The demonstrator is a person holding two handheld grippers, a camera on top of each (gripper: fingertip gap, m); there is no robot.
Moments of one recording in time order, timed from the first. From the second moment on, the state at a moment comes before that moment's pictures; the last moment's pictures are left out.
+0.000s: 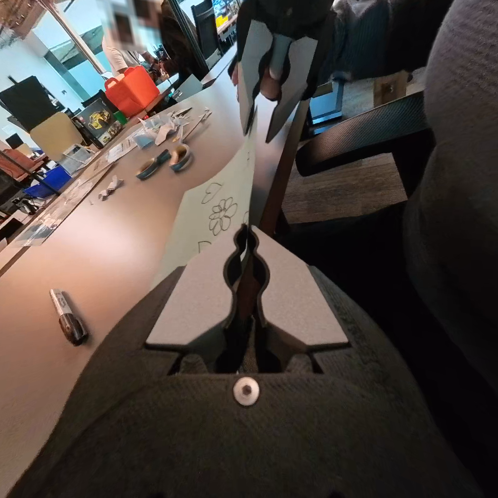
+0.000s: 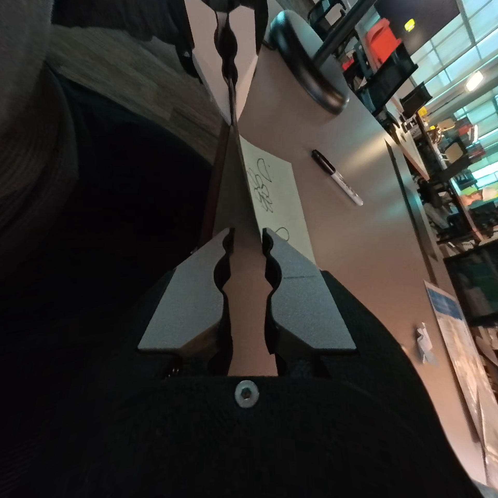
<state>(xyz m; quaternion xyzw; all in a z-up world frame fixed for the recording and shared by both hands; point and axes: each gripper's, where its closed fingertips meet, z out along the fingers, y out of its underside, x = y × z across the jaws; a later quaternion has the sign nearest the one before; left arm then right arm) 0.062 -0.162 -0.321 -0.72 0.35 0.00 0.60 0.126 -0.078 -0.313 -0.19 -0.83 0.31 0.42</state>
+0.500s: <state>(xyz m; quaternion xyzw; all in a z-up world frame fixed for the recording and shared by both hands) 0.054 -0.151 -0.328 -0.74 0.35 0.06 0.57 0.122 -0.069 -0.332 -0.21 -0.85 0.29 0.38</state>
